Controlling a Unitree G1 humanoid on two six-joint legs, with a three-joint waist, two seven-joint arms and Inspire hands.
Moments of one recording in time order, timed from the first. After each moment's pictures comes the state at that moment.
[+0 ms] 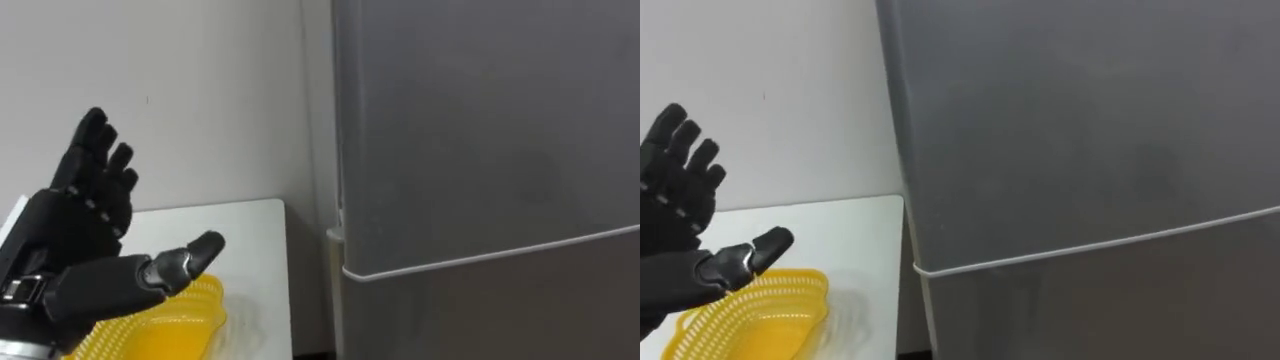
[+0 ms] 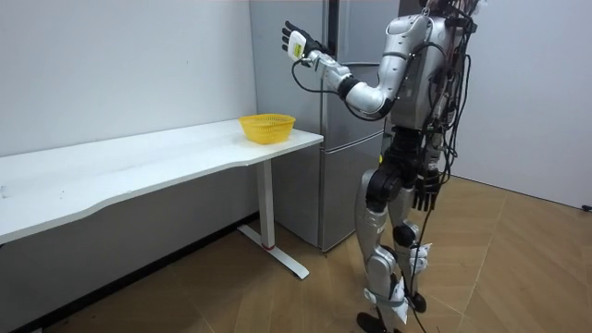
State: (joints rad) left arm 0.01 0.36 0.23 -0.49 -0.56 0.08 -0.14; right arm 0.14 -0.22 -0.14 1.28 -0.41 0.15 0.18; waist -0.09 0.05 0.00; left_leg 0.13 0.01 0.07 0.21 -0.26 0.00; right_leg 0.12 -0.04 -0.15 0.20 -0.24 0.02
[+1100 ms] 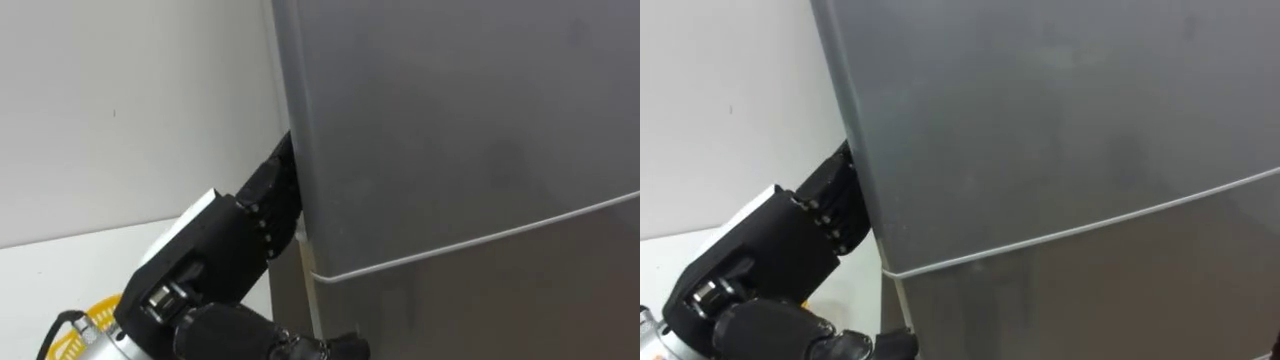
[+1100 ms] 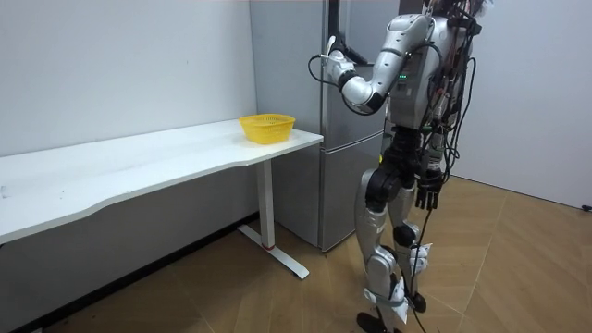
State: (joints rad) left arm -0.06 0.39 0.00 -0.50 -0.54 0.13 -0.46; right arm 0.09 -0.28 -0.10 1.31 -0.40 0.16 0.17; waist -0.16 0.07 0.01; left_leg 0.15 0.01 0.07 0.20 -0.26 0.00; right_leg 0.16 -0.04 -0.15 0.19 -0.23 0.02
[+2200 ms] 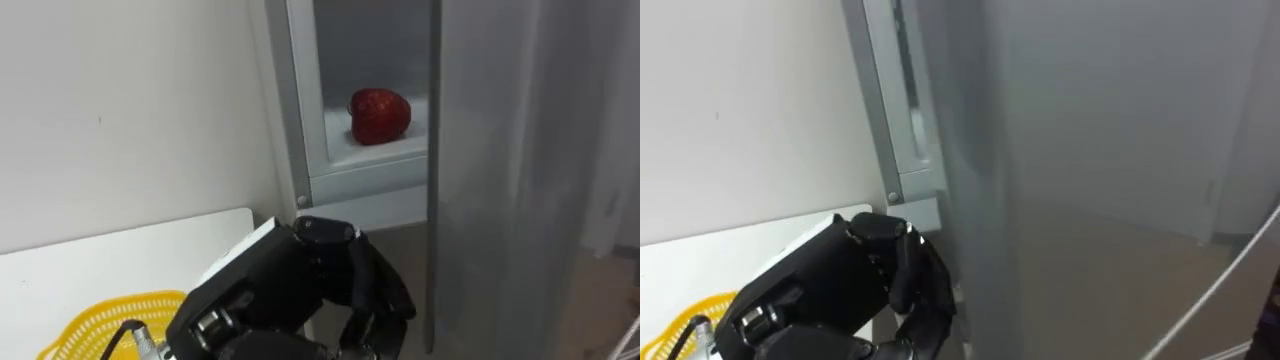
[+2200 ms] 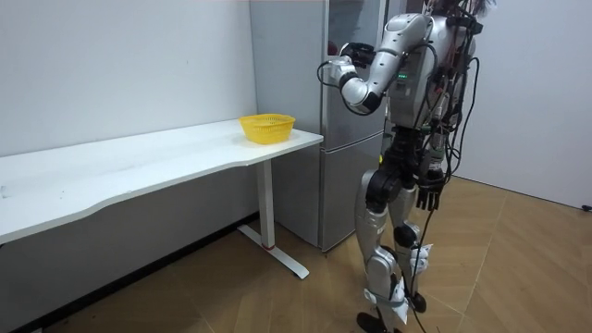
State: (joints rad) left arm -0.08 0.37 -0.10 -0.49 -0.59 0.16 -0.58; right arm 0.07 -0.28 -0.07 1.31 -0.39 0.17 0.16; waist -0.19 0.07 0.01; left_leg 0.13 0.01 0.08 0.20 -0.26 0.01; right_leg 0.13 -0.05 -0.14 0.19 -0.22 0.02
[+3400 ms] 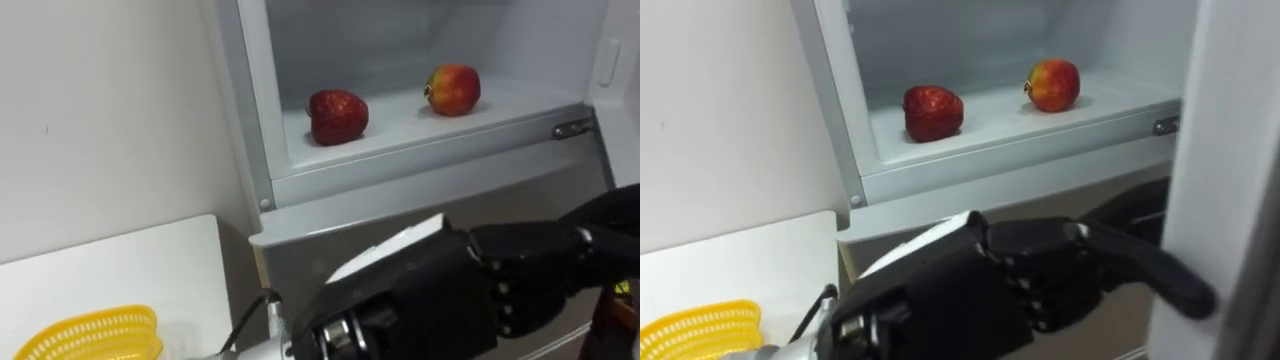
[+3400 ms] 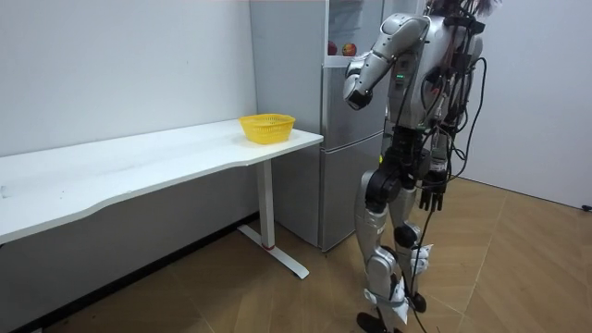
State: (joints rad) left arm -0.33 0.25 -0.42 -0.47 -0.72 0.17 -0.64; right arm 0.02 -0.29 0.06 1.33 -0.36 0.16 0.16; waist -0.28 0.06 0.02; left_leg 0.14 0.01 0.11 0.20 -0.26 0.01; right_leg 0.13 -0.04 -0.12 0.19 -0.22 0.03
